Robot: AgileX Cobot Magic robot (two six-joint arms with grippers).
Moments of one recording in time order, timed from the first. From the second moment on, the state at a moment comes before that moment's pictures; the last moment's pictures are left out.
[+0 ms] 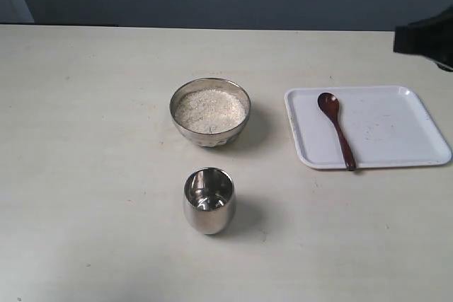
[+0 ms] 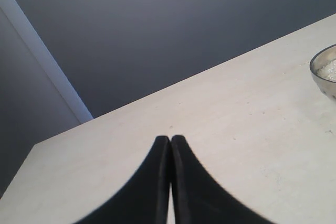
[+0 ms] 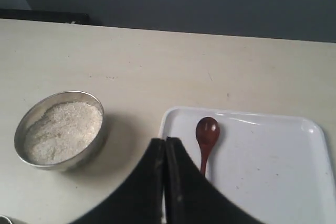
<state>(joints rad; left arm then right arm) -0.29 0.01 0.00 0.36 0.16 0.01 0.46 0.91 -0.71 -0.05 0.39 0.19</state>
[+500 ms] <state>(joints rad) -0.29 0.01 0.00 0.36 0.16 0.01 0.46 0.78 -0.62 -0.07 0.54 0.19</state>
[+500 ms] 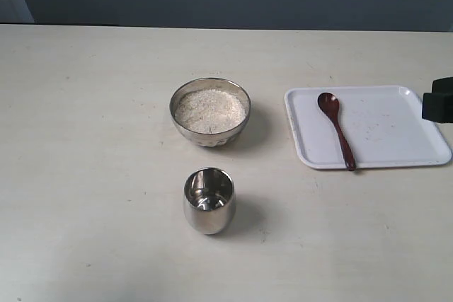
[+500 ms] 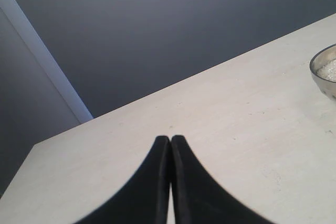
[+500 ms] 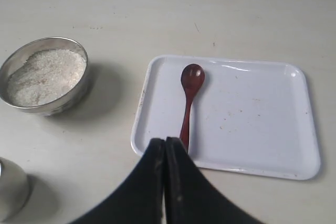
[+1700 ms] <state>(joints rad) -0.29 0.01 0.00 0.36 0.16 0.01 -0.14 0.06 -0.12 0.03 0.45 0.10</state>
